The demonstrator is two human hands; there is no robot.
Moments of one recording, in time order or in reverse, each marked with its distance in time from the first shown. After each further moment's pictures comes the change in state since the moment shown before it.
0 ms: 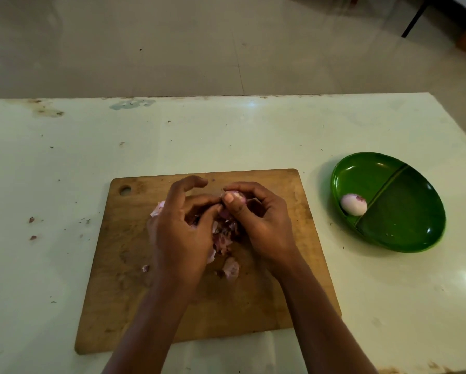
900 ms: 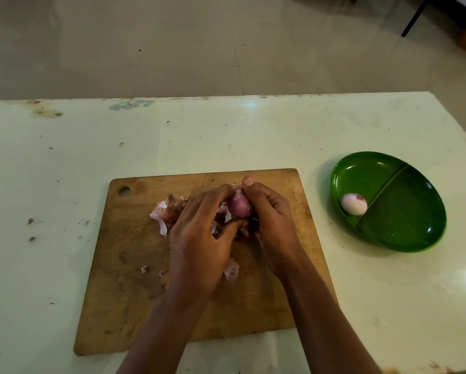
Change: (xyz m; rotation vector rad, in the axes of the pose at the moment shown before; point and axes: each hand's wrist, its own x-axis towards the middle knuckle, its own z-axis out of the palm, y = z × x) left_hand -0.008 0.001 0.011 0.169 -0.105 0.267; right_hand 0.002 -0.010 0.000 0.270 0.039 0.154
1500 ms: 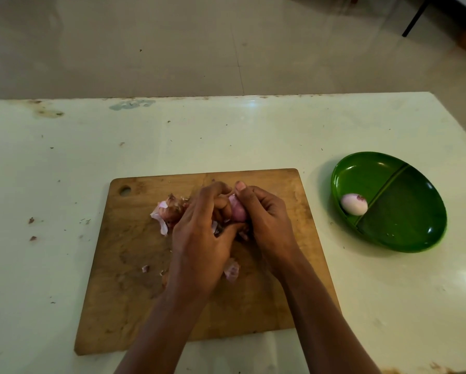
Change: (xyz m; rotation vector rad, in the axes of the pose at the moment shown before) left_hand 0.000 0.000 0.000 -0.093 -0.028 -0.070; right_hand -0.001 0.000 0.002 -0.093 -0.051 -0.054
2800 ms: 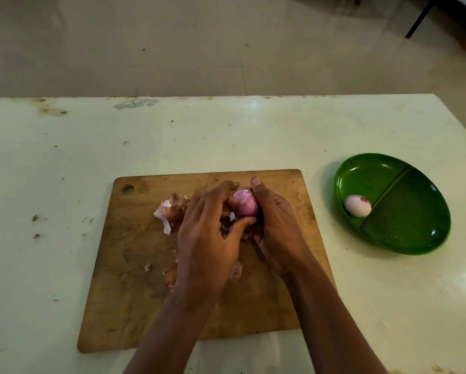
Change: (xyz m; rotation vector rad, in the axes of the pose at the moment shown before) left_hand -0.001 0.004 0.005 0.074 0.095 0.050; right_hand 0.000 -0.001 -0.005 0.220 -0.033 0.162
